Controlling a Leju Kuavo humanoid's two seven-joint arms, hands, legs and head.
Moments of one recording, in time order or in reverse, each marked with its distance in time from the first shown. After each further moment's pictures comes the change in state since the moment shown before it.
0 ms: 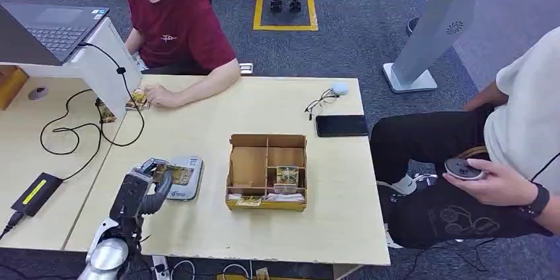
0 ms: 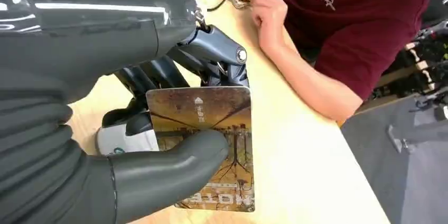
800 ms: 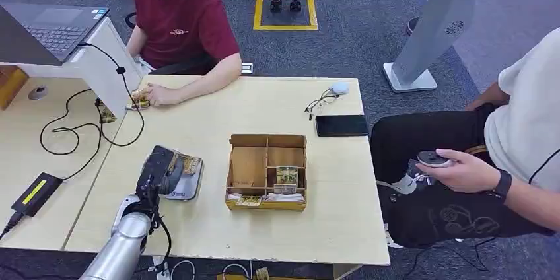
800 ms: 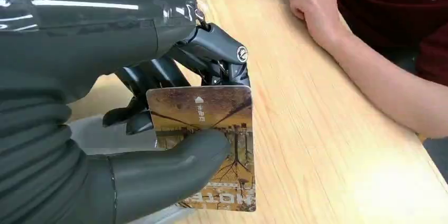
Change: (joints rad) left arm -0.227 -0.072 -0.047 0.344 -0.091 0.113 0.129; right arm -0.014 0.019 0.003 0.000 0.050 0.001 0.058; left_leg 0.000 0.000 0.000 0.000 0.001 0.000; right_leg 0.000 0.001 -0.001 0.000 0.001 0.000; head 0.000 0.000
